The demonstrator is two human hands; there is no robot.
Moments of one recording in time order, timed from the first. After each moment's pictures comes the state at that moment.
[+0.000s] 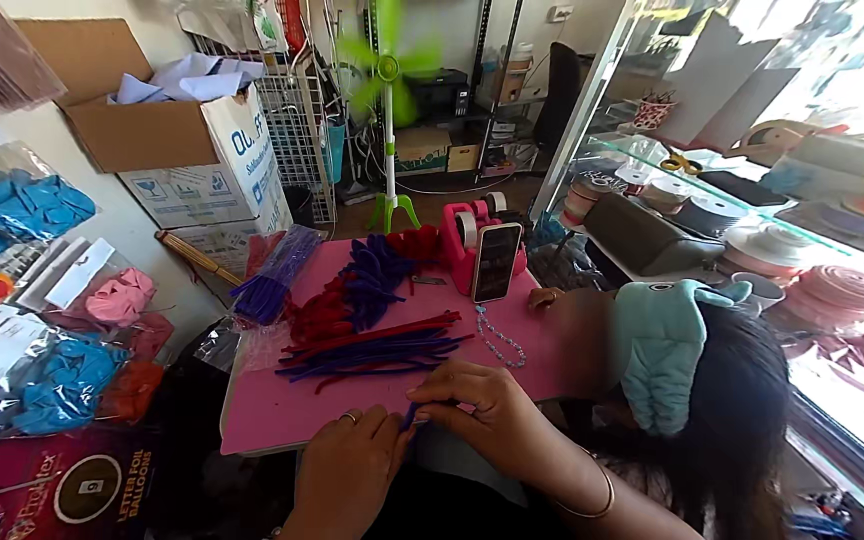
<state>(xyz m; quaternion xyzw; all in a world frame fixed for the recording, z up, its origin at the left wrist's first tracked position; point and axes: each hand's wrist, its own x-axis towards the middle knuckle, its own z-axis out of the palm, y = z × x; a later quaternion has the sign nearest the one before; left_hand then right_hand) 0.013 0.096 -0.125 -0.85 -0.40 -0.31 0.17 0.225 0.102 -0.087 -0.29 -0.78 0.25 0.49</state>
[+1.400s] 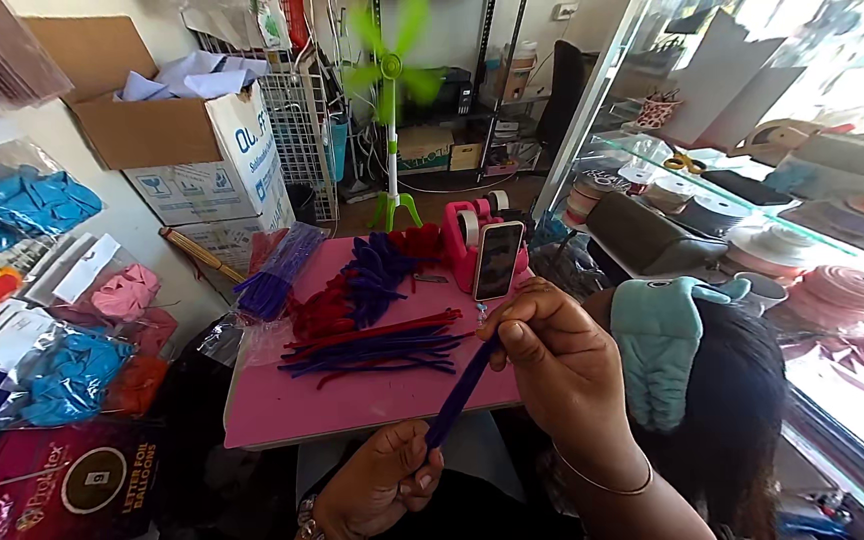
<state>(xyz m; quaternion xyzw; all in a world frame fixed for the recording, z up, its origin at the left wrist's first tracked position) 0.025 0.098 -0.153 -0.38 0.00 -0.29 -0.88 0.236 0.102 -0.040 -0.20 -0.62 0.29 0.70</state>
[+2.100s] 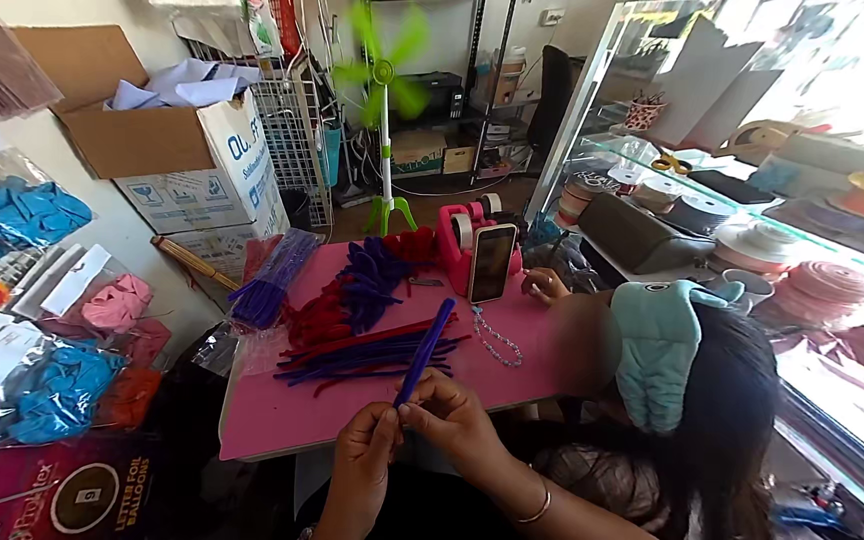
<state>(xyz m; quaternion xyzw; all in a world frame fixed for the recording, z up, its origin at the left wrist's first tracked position) 0.035 0.094 -0.163 -0.51 -0.28 -0.58 -0.56 0.189 0.102 -0.147 -0.30 -0.58 0.44 0.61</state>
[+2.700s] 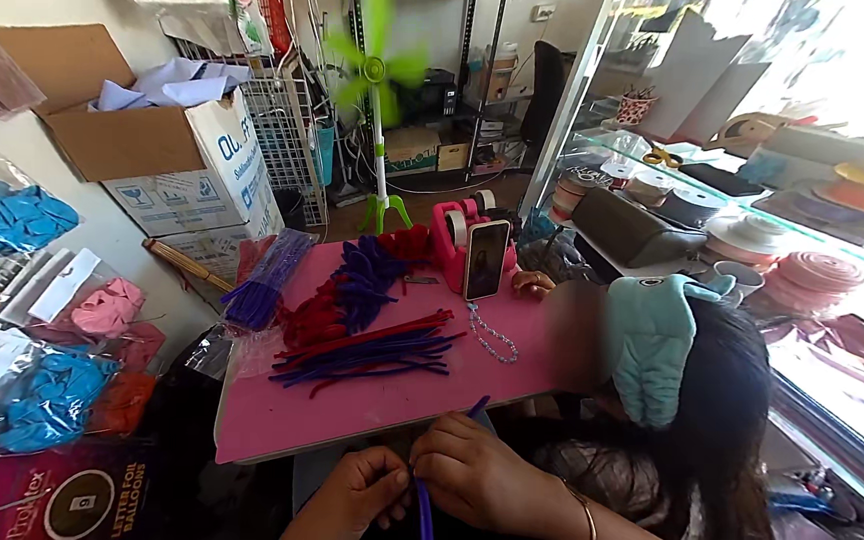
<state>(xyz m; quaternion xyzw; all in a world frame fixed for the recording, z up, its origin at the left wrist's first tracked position) -0.014 0.088 -0.164 -0.60 -0.29 -0.27 -0.70 0.226 0.076 -0.160 -0.24 -0.89 0.02 0.38</state>
